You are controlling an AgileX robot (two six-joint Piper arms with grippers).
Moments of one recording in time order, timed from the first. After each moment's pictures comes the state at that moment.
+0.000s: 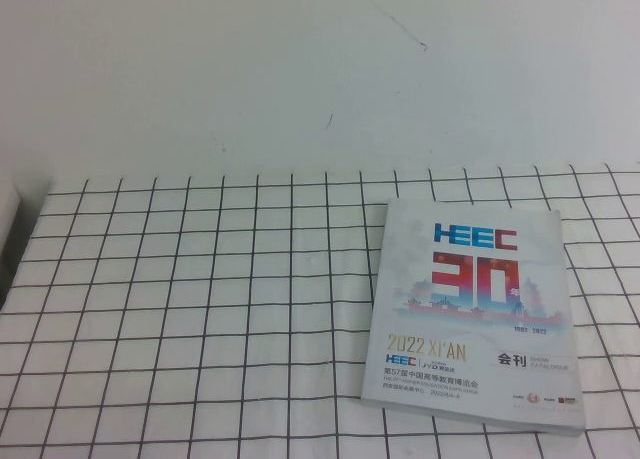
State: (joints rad) right arm 0.30 0.11 -0.30 -0.05 0.68 -0.12; left arm -0.05 -0.01 0.02 -0.06 0.35 0.03
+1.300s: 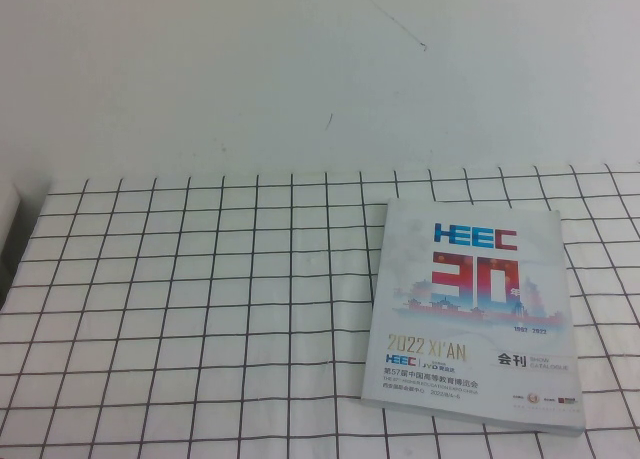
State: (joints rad) right arm 0.30 0.11 -0.30 -0.05 0.68 -0.12; left arm -0.11 -0.01 0.02 -0.09 0.35 0.10
